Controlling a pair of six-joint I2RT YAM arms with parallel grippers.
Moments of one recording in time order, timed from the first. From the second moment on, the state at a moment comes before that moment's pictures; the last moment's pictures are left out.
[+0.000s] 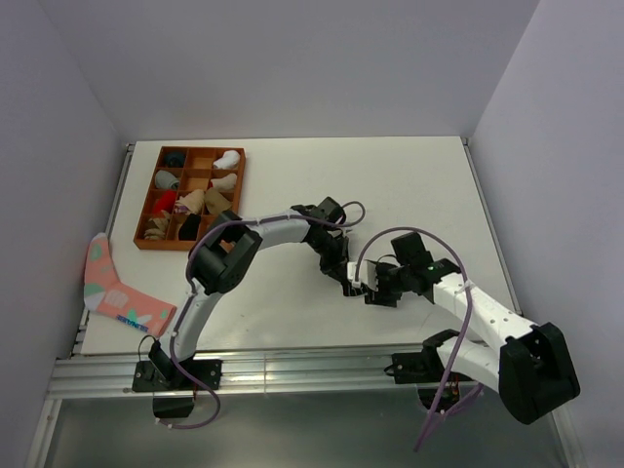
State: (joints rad) left arm -0.81 2.29 1.62 -0.54 0.69 -0.85; right arm 0.37 1.06 0.51 -0.54 -0.53 -1.08
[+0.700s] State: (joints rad) left arm -0.79 2.33 1.66 -0.60 0.74 -0.83; right arm 0.49 1.15 0.48 -0.38 -0.44 -1.10
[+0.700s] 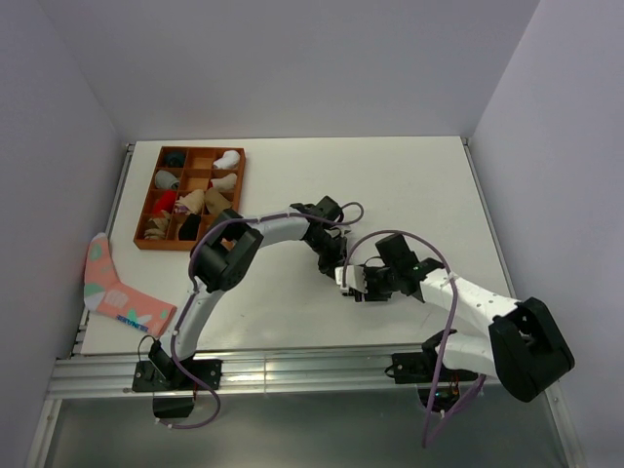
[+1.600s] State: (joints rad) left arm -0.79 1.97 1.00 0.06 0.57 -1.23; right arm 0.45 1.57 0.89 -0.76 -0.60 -1.02
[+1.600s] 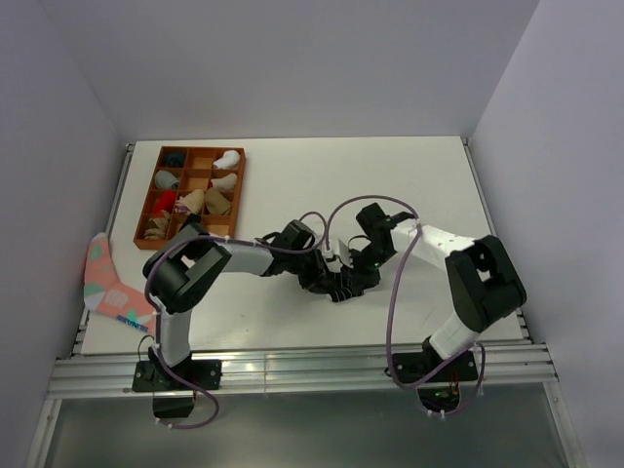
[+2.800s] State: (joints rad) left arm -1.02 1.63 0.67 0.53 -0.09 -0.66; right arm 0.34 2.07 1.32 -1.26 -0.75 -1.00
